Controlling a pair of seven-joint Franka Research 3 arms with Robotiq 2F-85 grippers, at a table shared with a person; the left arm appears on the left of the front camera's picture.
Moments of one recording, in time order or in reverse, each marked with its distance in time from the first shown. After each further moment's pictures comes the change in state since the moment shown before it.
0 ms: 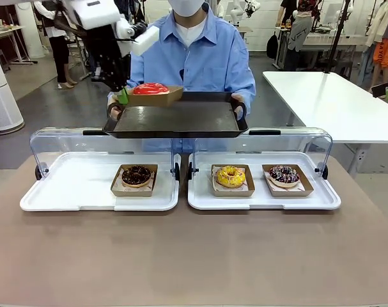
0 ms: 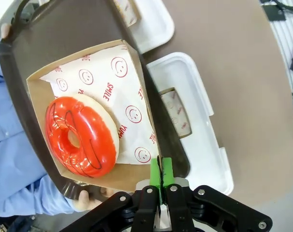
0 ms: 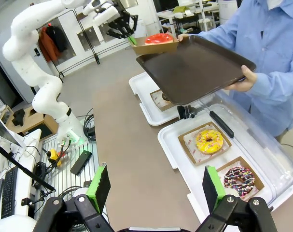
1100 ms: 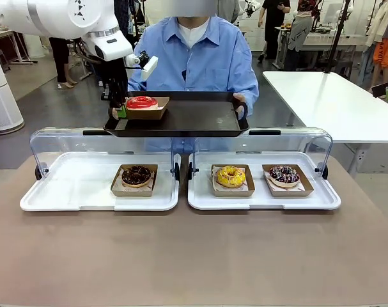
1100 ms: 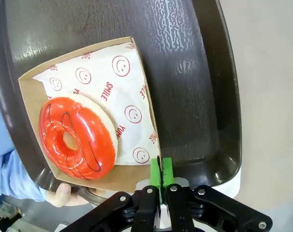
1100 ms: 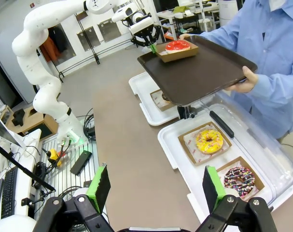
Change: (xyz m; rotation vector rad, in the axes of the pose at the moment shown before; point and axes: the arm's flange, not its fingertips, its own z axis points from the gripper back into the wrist) left arm -0.049 0.046 -0.076 -0.038 0.068 0.177; right arm 0.000 0.000 0.000 0.000 0.000 0.000
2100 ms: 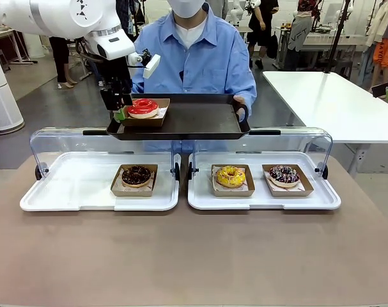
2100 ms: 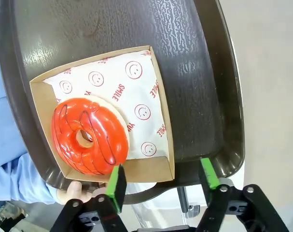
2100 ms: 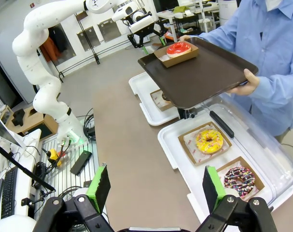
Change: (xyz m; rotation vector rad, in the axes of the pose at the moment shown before) left arm 0.005 0.002 0.005 0.018 -0.008 -0.009; right arm 0.000 0.000 0.000 0.000 0.000 0.000
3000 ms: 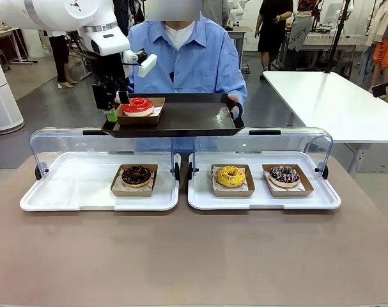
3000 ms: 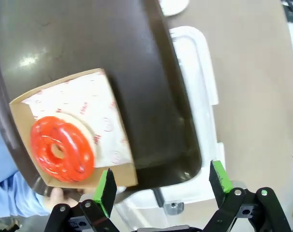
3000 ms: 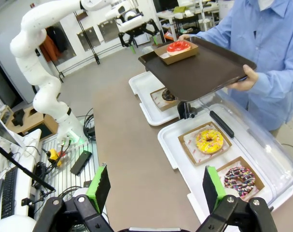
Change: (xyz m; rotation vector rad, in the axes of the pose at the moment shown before) left arm -0.009 -0.024 0.018 -0.092 -0.014 -0.031; right arm 0.000 0.000 0.000 0.000 0.000 0.000
